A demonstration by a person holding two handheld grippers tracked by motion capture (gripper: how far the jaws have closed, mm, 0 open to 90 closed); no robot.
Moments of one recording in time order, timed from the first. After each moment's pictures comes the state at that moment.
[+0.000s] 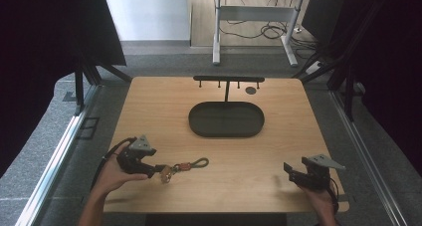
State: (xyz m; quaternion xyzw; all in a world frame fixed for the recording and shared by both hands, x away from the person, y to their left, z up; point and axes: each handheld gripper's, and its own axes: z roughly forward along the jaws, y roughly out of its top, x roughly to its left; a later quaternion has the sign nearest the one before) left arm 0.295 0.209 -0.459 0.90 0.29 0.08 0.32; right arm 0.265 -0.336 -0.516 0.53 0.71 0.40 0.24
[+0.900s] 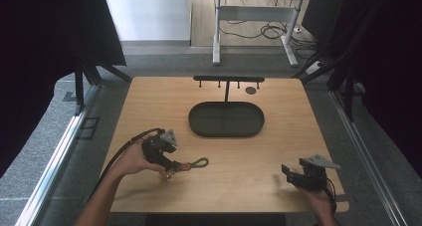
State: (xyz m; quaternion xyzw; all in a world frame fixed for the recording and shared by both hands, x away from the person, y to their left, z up) left arm 0.330 0.148 -0.453 0.95 0.20 0.03 0.23; right arm 0.267 -0.331 -0.523 0.52 0.73 0.38 0.24
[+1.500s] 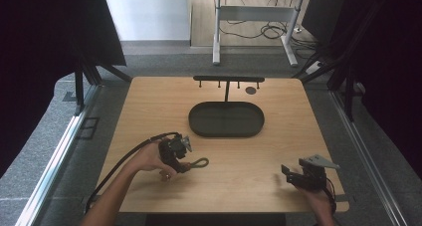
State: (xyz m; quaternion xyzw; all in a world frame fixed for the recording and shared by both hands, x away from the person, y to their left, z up) left arm 0.346 0.110 -0.484 0.98 0.14 0.00 0.16; right arm 0.268 -0.331 -0.524 0.52 0.73 0.37 0.23
